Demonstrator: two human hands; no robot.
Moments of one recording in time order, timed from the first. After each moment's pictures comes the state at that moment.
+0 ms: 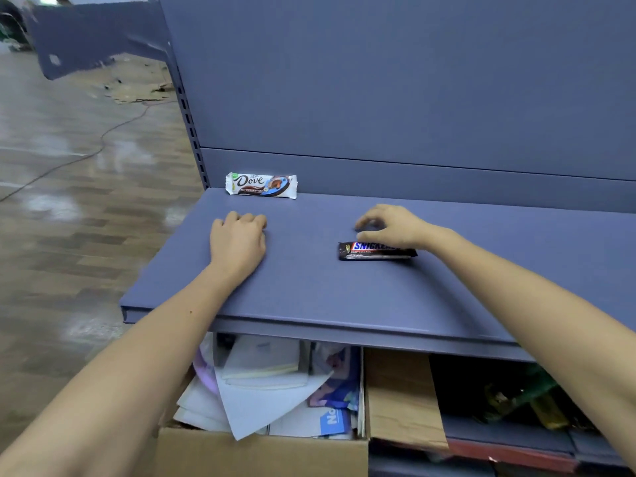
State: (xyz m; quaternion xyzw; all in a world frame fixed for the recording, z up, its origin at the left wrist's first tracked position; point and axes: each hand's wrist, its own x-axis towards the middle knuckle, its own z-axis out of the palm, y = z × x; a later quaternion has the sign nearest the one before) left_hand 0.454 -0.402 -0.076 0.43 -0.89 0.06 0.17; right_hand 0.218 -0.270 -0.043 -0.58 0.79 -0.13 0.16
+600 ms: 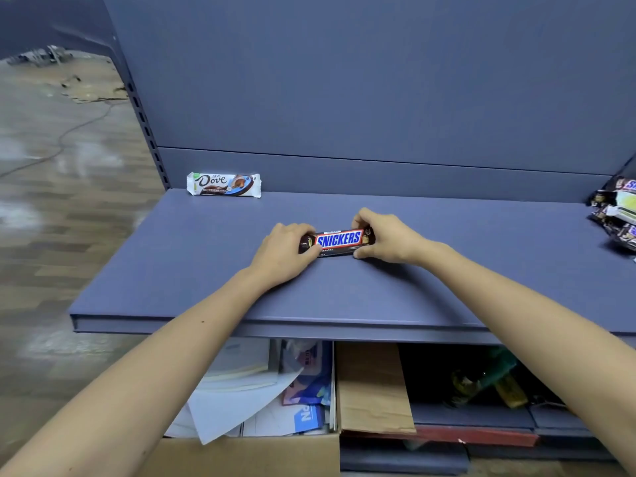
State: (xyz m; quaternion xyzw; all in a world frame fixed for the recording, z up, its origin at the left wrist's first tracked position) left_hand 0.380 -0.332 -0.075 0.27 -0.92 -0.21 0.16; right_hand 0.215 -0.212 -0.040 -0.57 0.78 -0.19 0.15
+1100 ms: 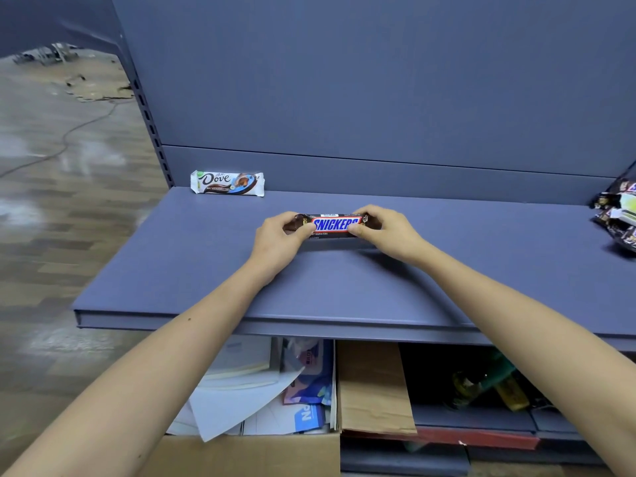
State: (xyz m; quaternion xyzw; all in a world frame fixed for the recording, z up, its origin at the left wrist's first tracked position) left_hand 0.383 -0.327 -0.061 0.35 -0.76 -0.46 0.30; right_hand 0.218 -0.216 -0.048 -0.50 0.76 -0.38 0.18
